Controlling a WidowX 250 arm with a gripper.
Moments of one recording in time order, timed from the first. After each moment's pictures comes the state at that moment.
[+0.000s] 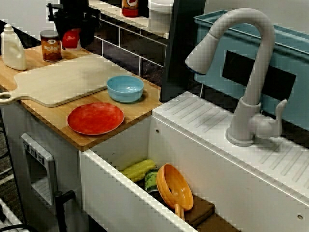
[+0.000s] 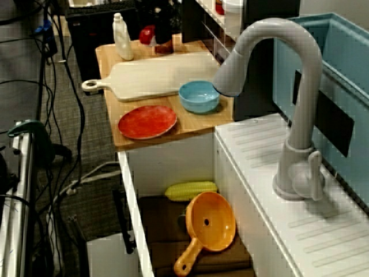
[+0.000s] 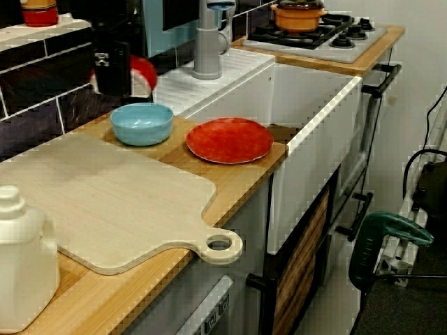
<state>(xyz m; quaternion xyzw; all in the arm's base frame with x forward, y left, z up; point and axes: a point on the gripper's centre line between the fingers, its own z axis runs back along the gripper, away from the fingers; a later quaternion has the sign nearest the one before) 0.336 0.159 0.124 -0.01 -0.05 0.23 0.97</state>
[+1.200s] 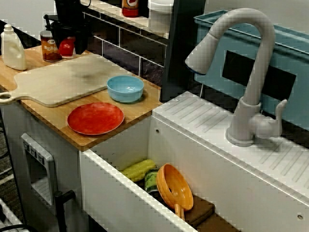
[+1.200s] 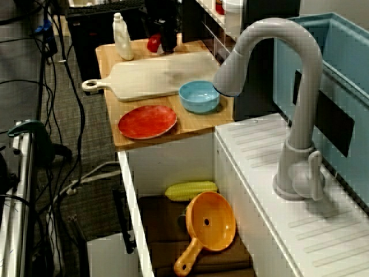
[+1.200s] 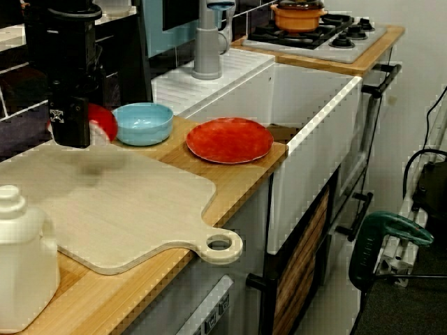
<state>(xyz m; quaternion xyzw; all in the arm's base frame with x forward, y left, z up) 0.347 0.198 0.091 0.01 -0.09 0.23 0.97</state>
